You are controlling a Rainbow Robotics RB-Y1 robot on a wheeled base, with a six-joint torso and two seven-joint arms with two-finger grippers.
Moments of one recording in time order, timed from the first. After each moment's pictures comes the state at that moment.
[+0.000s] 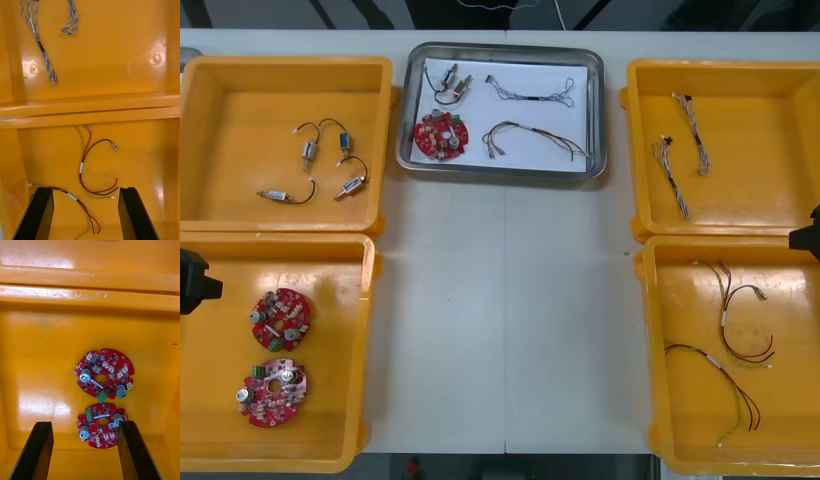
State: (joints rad) right arm -0.19 -0.70 -0.38 -2.31 -0.81 1.92 1.18; left arm 0.03 0.82 0.35 -2.31 0.90 1.79 -1.17
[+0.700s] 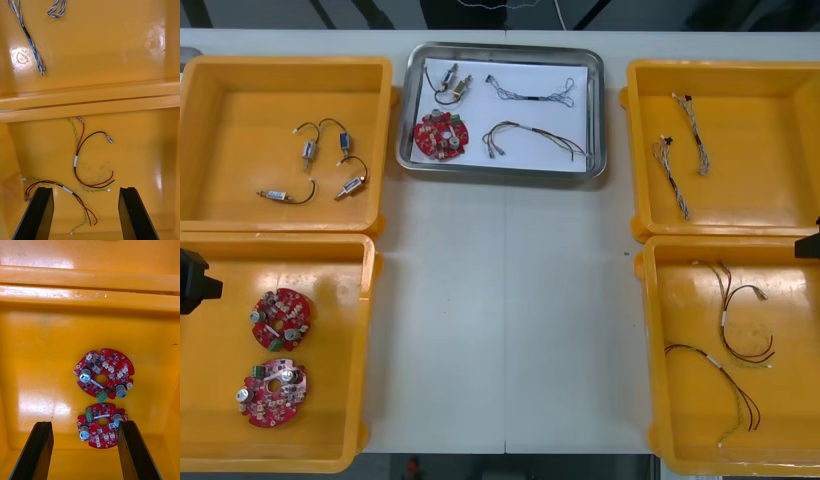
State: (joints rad) right arm -0.18 -0.74 -0.38 -2.25 -0.85 1.92 1.18; left arm 0.03 0.82 0.35 -2.31 0.90 1.79 -1.17
